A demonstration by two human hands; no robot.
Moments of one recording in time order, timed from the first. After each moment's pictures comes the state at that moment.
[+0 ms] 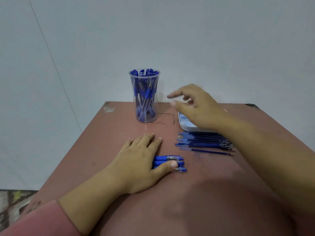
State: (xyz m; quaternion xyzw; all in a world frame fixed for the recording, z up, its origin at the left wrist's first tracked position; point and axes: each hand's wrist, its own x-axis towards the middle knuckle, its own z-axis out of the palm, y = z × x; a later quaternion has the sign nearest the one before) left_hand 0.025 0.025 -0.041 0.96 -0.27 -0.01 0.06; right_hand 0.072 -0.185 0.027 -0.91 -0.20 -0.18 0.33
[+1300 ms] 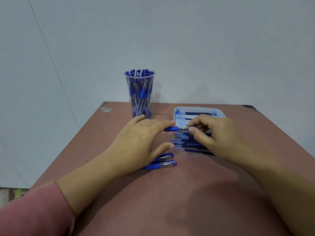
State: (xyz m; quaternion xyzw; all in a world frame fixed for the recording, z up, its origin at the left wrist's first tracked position) left_hand 0.041 0.007 -0.017 0.88 -0.39 0.23 0.15; right_hand 0.014 -0.225 -0.010 -0.91 -0.18 -0.20 0.32
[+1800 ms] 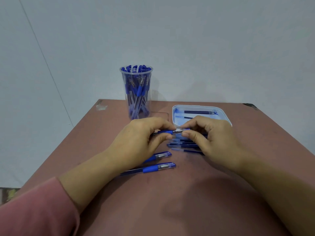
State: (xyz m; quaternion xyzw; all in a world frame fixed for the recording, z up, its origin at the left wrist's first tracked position) left_hand 0.053 -0.003 -0.020 0.85 -0.38 0.18 0.33; right_hand 0.017 -0.213 -0.018 -0.88 -0.18 -0.20 0.39
